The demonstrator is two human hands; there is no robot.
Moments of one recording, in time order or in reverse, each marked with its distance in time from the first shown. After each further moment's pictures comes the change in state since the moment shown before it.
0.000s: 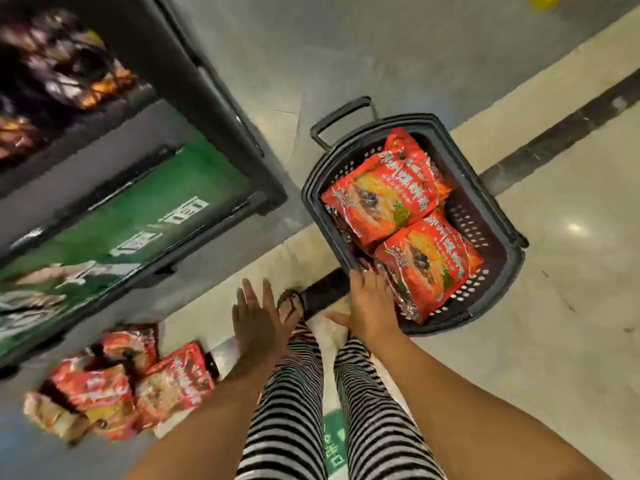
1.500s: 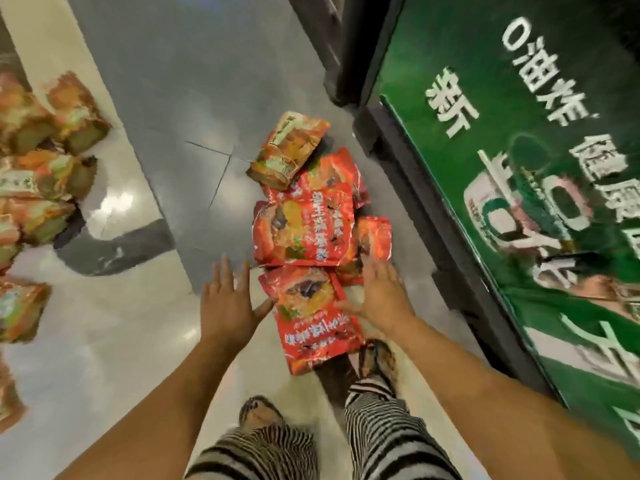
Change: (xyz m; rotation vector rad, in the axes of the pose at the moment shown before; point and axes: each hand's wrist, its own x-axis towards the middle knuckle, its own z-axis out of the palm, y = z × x) left_hand -0.103 -0.579 0.321 -0.901 0.148 -1.204; right_hand 0.048 -0.589 0.485 -1.069 -0.380 -1.178
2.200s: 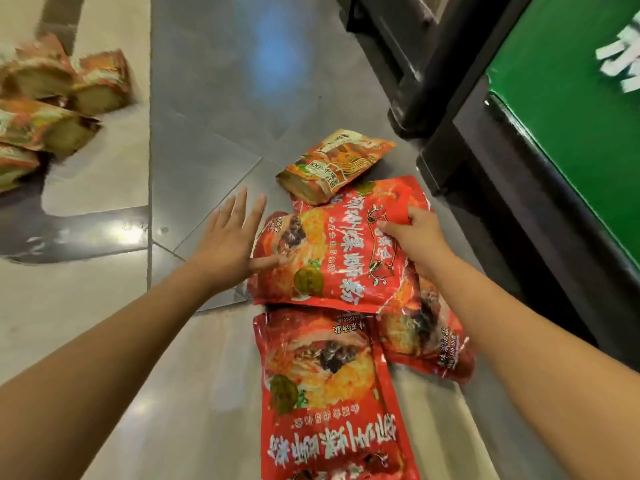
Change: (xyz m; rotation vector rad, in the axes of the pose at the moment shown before) left_hand 0.208 -0.057 0.115 -0.117 0.318 0.200; right_hand 0.256 0.000 0.062 0.952 0.309 -0.114
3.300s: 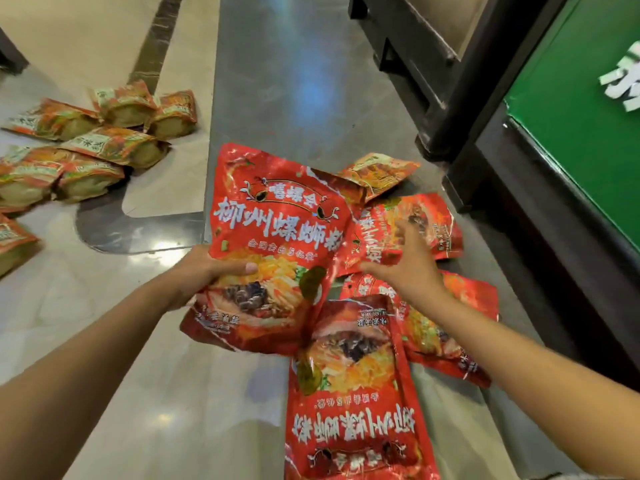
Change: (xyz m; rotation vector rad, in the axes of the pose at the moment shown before) left_hand -0.094 -0.048 -0.032 -1.156 -0.060 -0.314; right_hand -0.076 0.008 0.025 -0.455 -0.075 -0.383
